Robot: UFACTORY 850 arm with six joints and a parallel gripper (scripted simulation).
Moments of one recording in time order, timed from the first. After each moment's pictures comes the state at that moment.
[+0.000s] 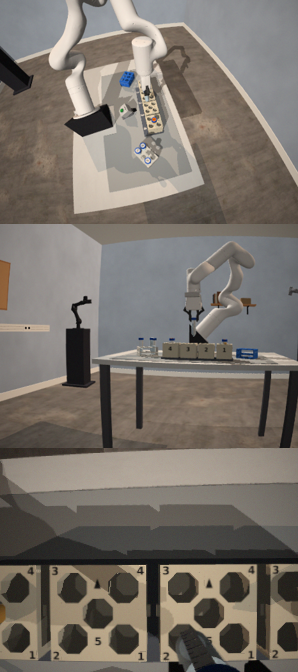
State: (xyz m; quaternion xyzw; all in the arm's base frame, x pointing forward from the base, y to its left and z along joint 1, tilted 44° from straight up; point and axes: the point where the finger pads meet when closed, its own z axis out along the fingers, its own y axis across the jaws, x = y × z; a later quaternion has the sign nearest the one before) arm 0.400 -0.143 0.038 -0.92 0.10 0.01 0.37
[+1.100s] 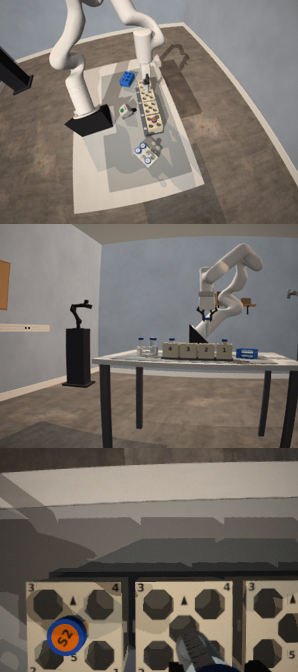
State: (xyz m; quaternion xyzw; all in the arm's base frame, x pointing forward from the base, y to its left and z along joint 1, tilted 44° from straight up) arm 0.433 -0.086 0.095 -0.92 0.10 0.01 0.37
